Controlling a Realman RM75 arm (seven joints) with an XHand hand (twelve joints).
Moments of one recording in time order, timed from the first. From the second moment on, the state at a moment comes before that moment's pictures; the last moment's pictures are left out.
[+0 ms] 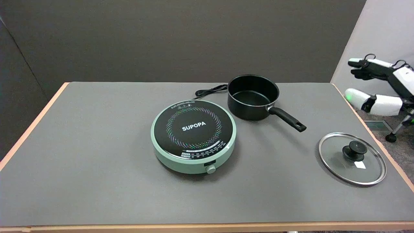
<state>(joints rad) -0.93 -0.85 2.33 -1.72 0.54 -0.53 -2.18</state>
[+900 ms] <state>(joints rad) -1.08 -0.84 2.41 -1.85 0.27 -0.21 -2.12</state>
